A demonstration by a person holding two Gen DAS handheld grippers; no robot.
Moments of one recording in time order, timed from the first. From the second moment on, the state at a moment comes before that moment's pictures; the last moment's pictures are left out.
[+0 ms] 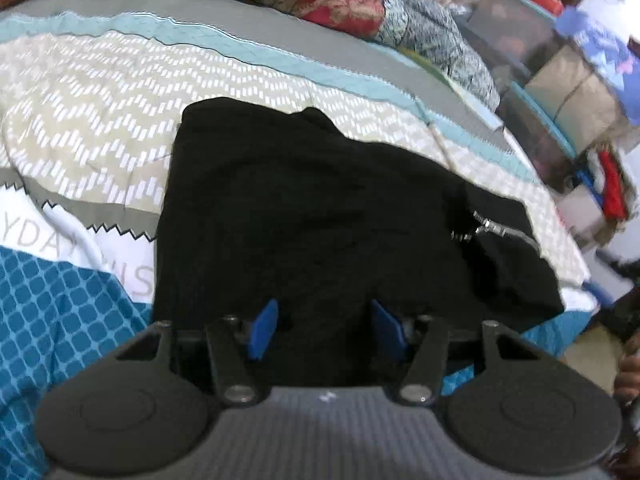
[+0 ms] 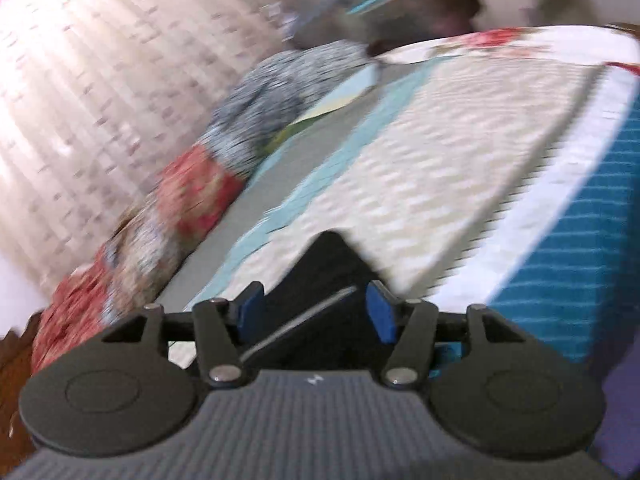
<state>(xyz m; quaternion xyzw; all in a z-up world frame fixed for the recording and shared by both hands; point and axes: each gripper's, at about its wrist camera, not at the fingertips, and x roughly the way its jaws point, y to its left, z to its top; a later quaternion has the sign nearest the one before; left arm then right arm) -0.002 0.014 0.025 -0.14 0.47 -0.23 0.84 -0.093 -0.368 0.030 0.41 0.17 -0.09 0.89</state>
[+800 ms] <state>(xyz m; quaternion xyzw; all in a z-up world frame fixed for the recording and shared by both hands) 0.017 -0.055 0.119 -0.10 0.41 -0.32 0.85 -0.060 -0.344 -0.002 0.32 0.24 -0.09 0.91</state>
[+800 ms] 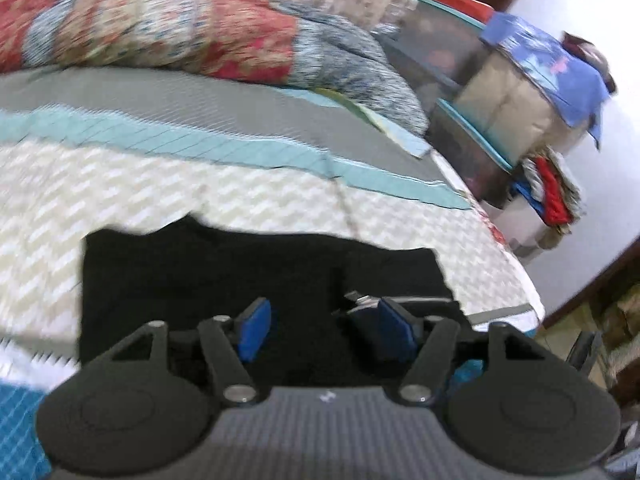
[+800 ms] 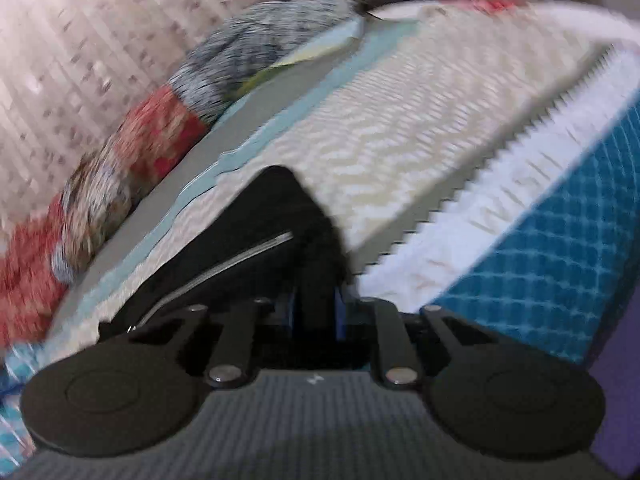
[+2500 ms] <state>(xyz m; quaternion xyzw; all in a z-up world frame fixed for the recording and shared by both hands) 0.099 0.095 0.020 -0.27 0.53 -0.13 0.79 -0.058 -0.044 0.030 -0.16 0.23 0.24 0.93</state>
